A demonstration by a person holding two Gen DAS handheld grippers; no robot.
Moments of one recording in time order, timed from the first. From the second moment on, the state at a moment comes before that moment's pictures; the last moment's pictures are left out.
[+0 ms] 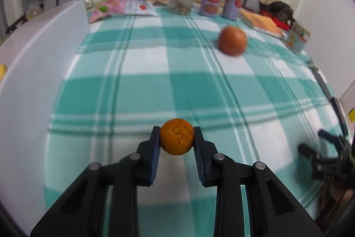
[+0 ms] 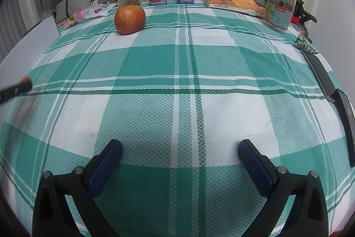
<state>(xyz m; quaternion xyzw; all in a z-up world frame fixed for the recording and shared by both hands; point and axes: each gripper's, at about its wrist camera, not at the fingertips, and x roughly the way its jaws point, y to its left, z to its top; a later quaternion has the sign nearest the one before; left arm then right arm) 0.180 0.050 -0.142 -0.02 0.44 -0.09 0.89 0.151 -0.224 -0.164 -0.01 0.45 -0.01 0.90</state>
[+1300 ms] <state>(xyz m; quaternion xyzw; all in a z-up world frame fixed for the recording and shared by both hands) 0.173 0.050 -0.169 0.01 0.44 -0.04 0.90 0.376 -0.168 -0.137 0.07 0.48 0.11 0.87</state>
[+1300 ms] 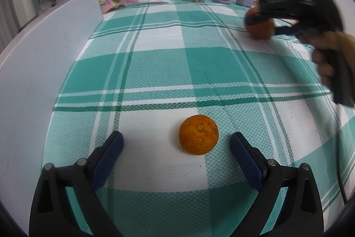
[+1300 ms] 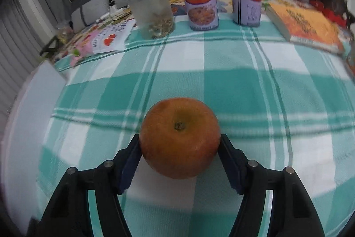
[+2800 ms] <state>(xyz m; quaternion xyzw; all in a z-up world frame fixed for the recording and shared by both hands) 0.173 0.051 -0.169 0.01 0.44 -0.04 0.90 0.144 -0.163 -0.168 -0.06 0.44 0.09 0.89</state>
